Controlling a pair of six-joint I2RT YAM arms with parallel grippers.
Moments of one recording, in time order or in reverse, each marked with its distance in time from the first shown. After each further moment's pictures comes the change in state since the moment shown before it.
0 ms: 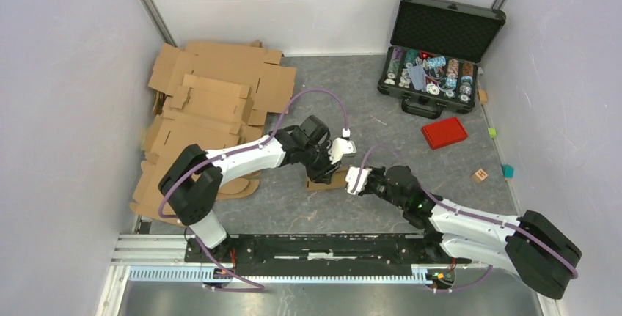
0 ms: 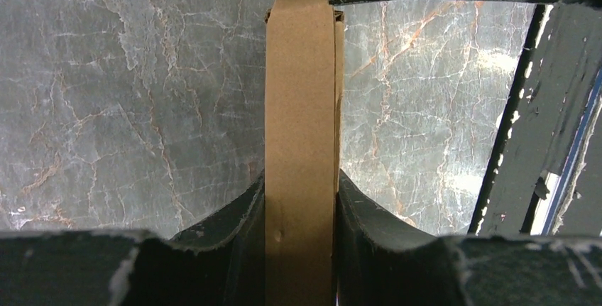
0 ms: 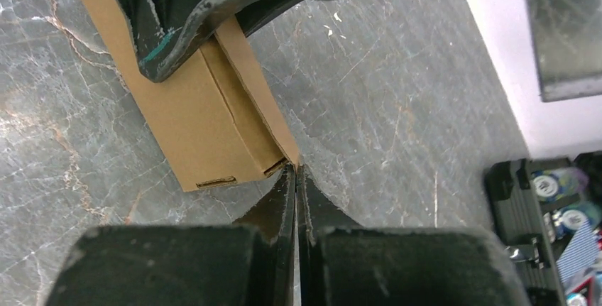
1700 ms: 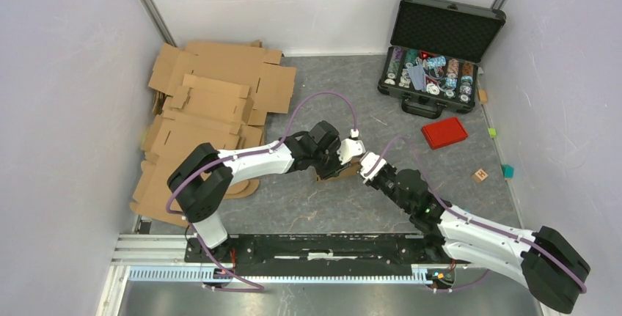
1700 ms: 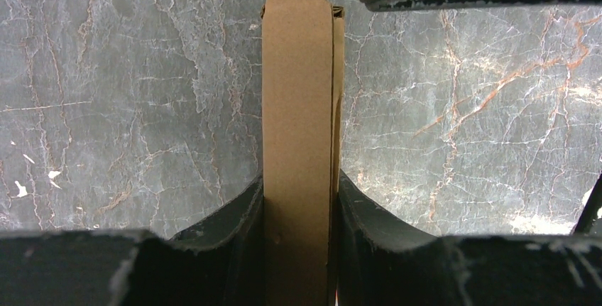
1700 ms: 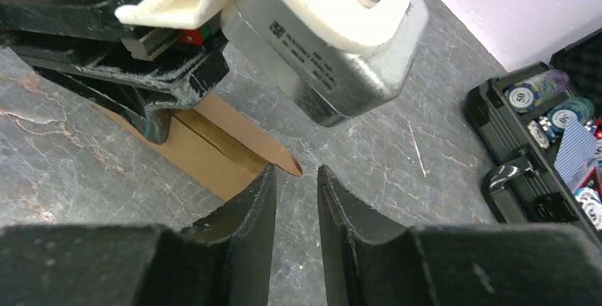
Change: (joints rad) left arm -0.077 0.056 -0.013 0.197 -0.203 -0.029; right arm 0.000 -0.152 -0.024 -0.013 0.224 0.283
